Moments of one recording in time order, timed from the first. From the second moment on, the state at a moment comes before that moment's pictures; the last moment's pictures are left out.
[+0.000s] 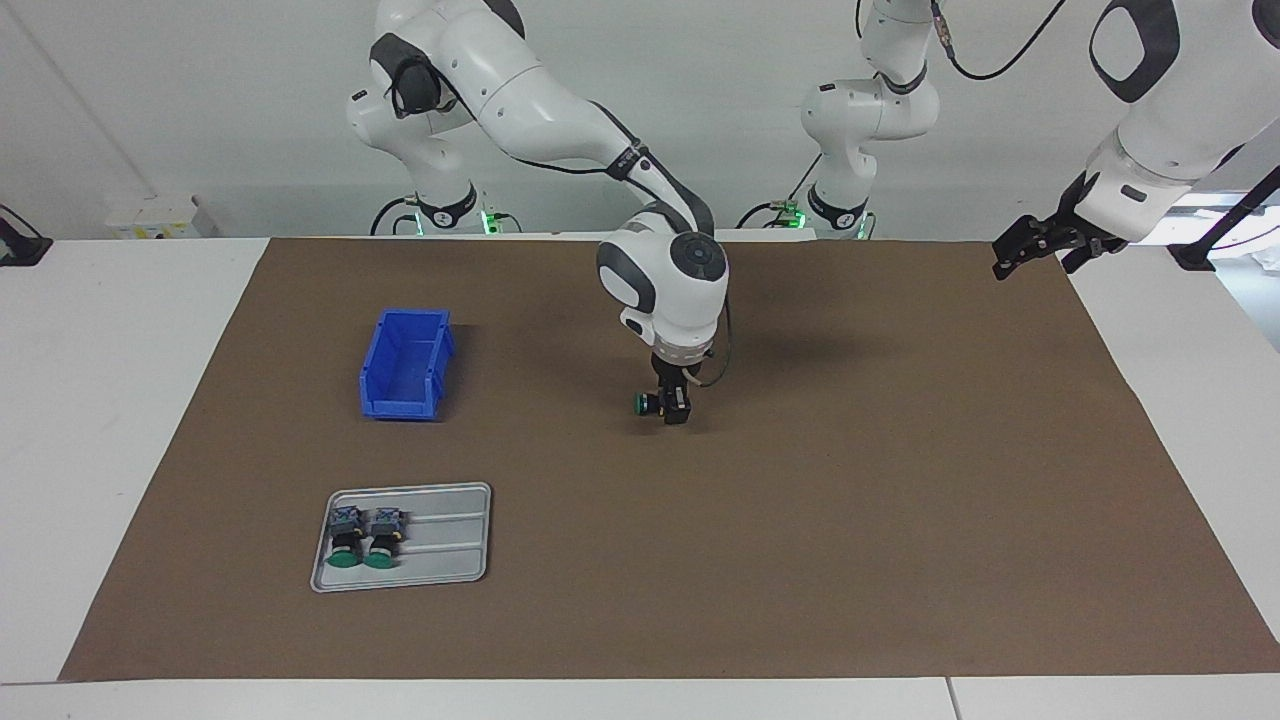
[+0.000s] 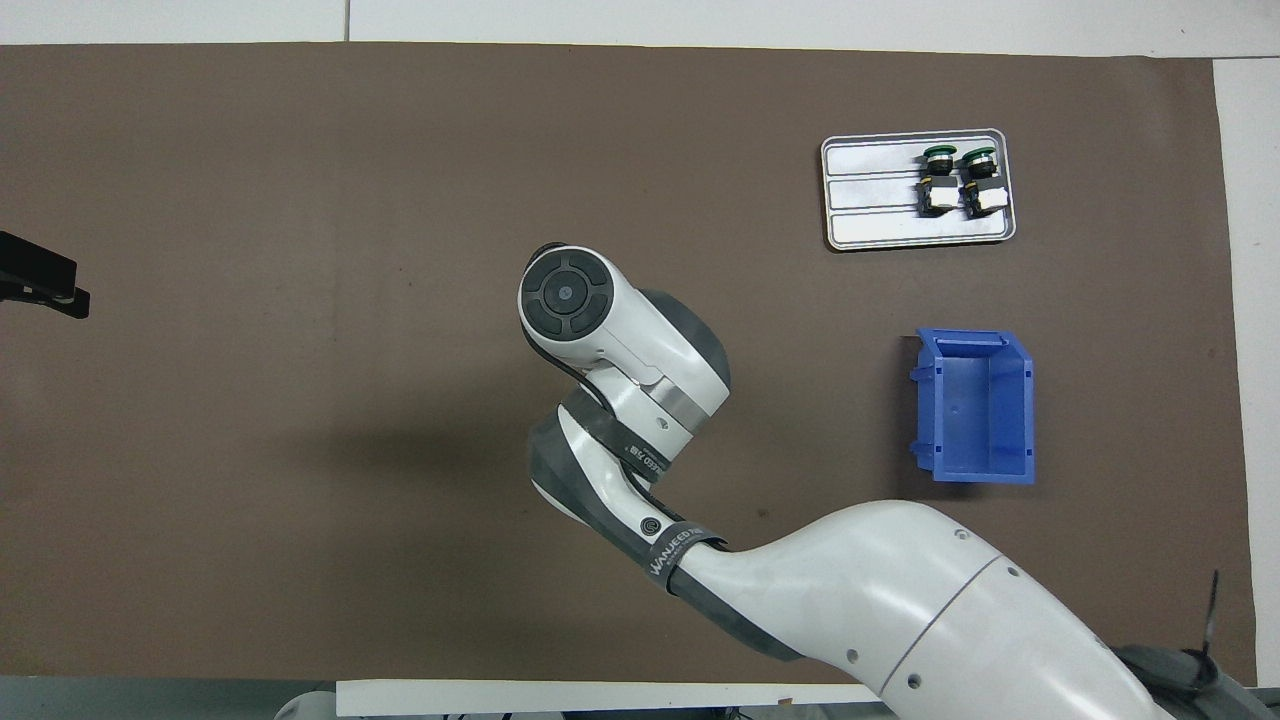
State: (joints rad) left arm -0.07 0.01 0.03 -1.56 0.02 1.42 -0.04; right arm 0.48 0.55 0.24 -1.56 -0.22 2.08 2.27
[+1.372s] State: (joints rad) left arm -0.31 -0.04 0.01 -1.69 0.01 1.48 -0.89; right arm -0.18 0.01 0.23 -1.57 -0.07 1.48 0.30
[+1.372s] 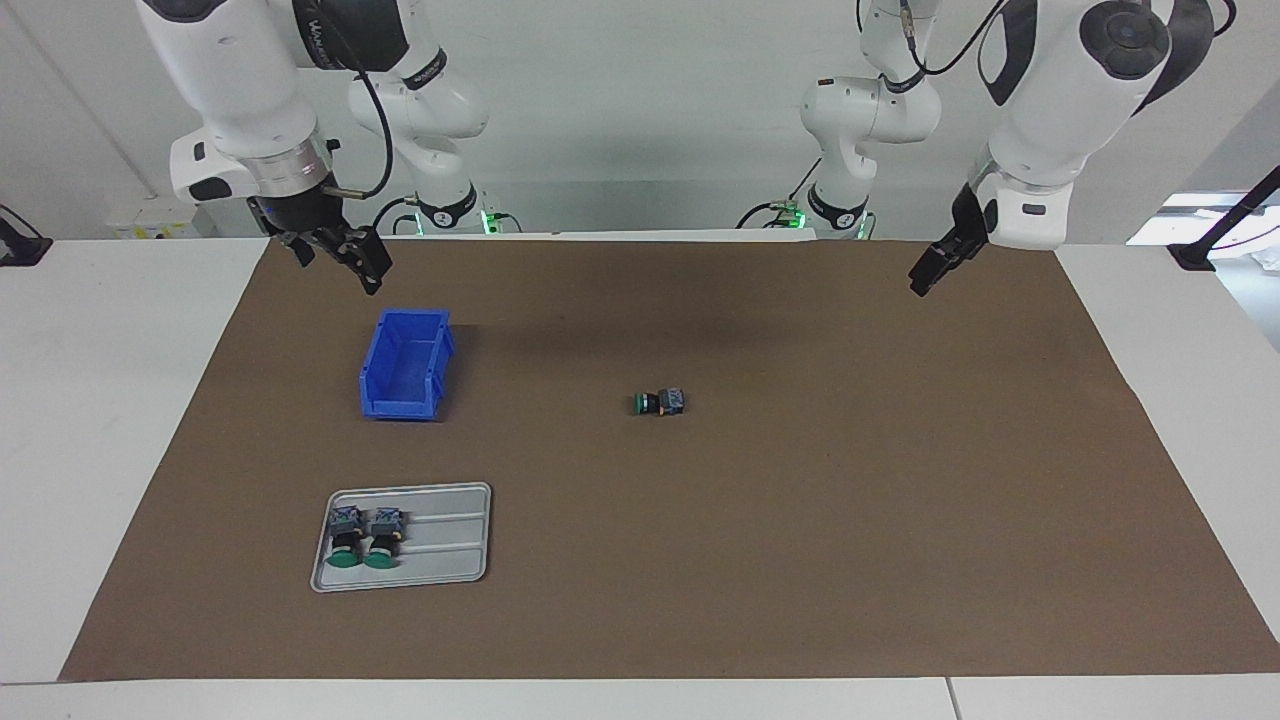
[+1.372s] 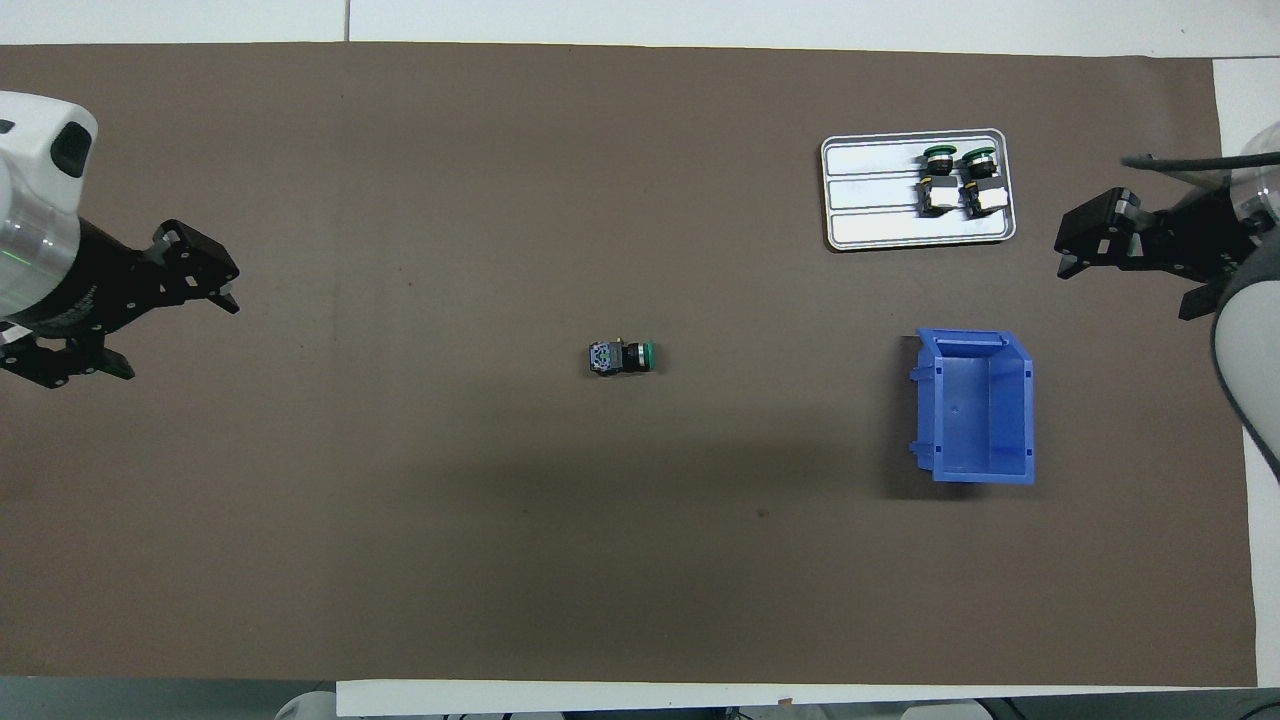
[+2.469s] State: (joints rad) left arm -0.54 -0.01 0.00 -1.84 -0.10 1.75 -1.49; right arm 0.00 0.01 -0.03 -1.59 -0.07 1.46 0.02
